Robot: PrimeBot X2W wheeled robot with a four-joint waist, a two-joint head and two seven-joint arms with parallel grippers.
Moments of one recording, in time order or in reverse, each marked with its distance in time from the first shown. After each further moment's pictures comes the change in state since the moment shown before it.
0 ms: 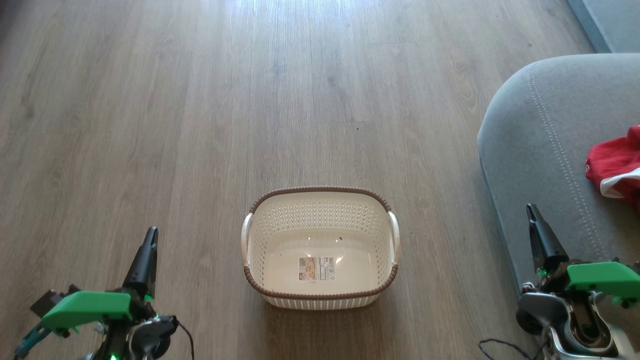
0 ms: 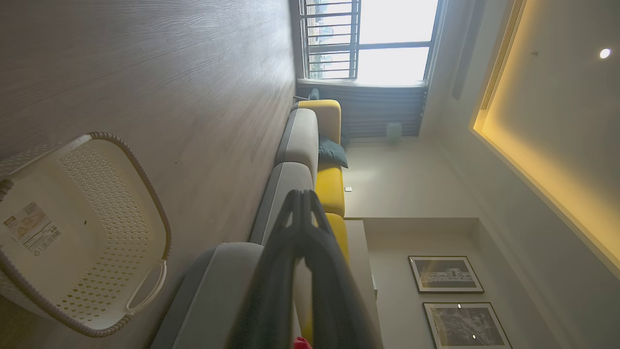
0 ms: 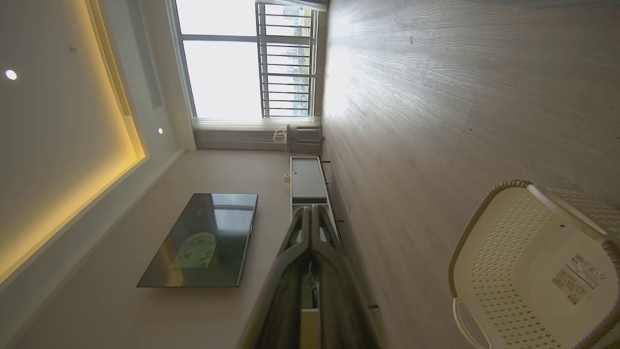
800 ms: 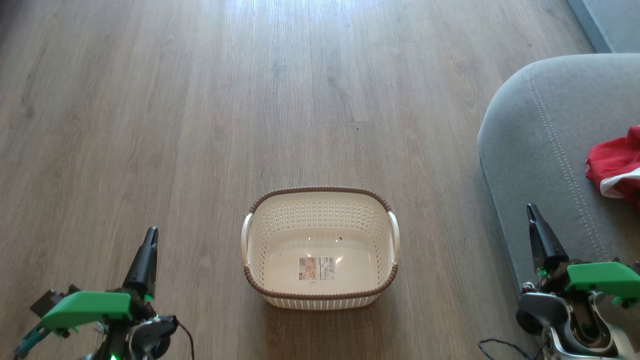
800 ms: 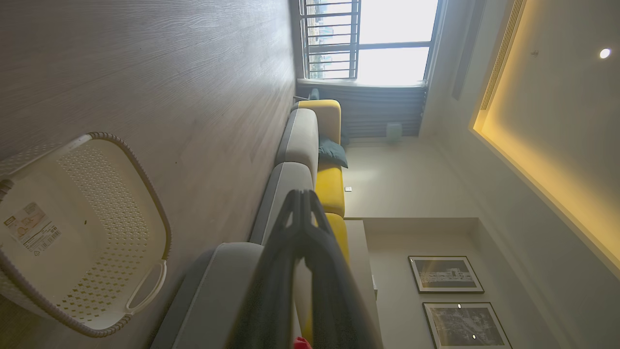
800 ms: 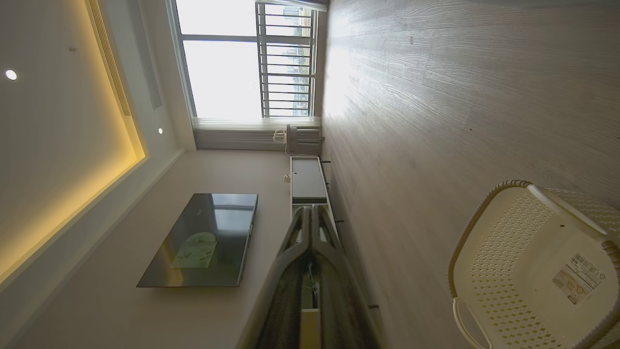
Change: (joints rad) left arm 0.000 0.000 0.000 0.000 0.000 0.000 0.000; right arm 0.000 0.000 0.000 0.000 0.000 0.000 0.000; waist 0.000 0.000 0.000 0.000
